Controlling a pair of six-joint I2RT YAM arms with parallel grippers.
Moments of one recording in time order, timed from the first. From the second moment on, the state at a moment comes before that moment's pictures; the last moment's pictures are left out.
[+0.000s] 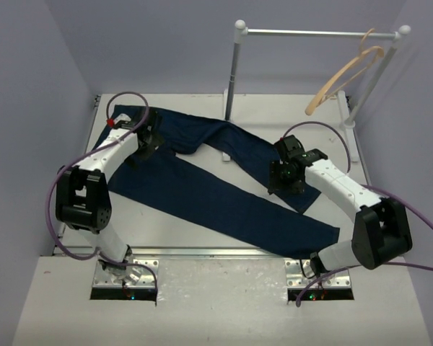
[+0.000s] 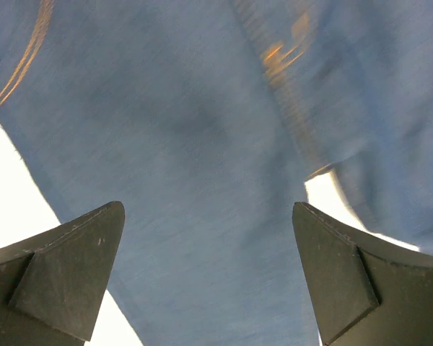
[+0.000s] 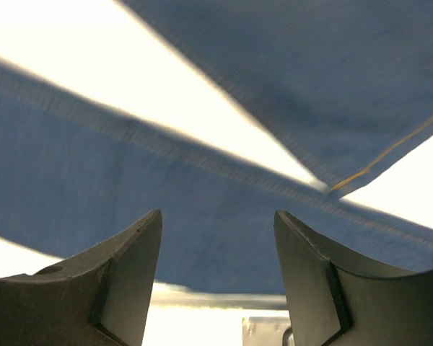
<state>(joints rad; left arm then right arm) -0.14 1.68 1.32 -0.80 -0.43 -1.02 0.38 1.42 0.94 -0.76 0.10 0.44</state>
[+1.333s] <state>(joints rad) 0.07 2.66 2.40 -0.38 -0.50 -0.92 0.37 0.69 0.40 -0.46 -0.54 0.42</state>
